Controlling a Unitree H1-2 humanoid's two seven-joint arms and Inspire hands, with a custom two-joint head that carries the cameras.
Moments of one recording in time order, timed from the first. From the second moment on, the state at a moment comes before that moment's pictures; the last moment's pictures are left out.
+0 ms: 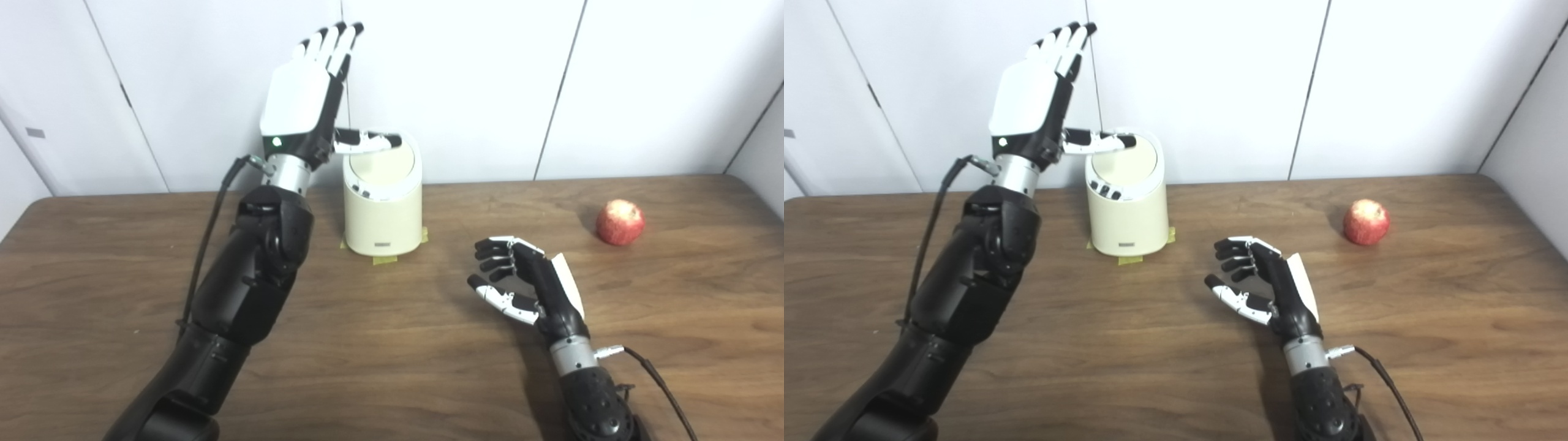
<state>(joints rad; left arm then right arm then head) -0.75 0.18 -0.33 0.25 0.87 0.15 0.15 -0.10 -0.08 0.04 0.02 -0.30 -0.11 -0.09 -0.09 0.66</state>
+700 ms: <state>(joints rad) -0.79 0.17 -0.32 0.51 0.87 0.16 0.26 -0.09 -0.08 0.05 0.01 -0.30 -0.08 -0.09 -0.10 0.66</state>
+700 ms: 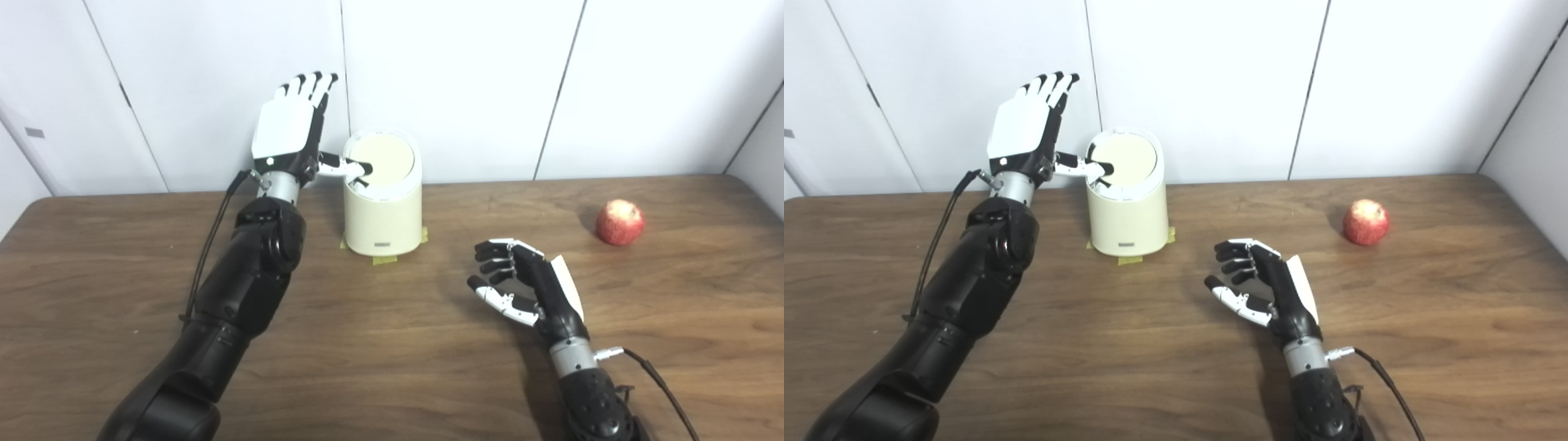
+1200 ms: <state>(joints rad) -0.80 0.15 -0.35 0.55 0.86 0.22 0.27 -0.09 -0.07 0.06 0.00 -0.31 -0.06 -0.09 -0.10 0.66</state>
